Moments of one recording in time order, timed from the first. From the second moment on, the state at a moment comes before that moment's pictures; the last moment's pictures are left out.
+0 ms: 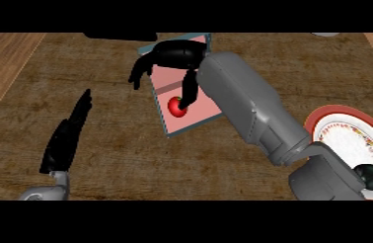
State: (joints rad) left arm -0.05 0.16 0.03 -1.54 -0.22 0.02 0.08; right arm -1.35 0.00 0.42 -0.32 0.49 0.35 -0.83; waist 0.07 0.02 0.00
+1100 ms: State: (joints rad) left arm -0.08 0.15 0.01 -1.55 -0.22 0.00 0.08; right arm -1.47 -0.17 -0.01 -0.12 -0.03 0.57 -0.51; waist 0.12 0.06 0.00
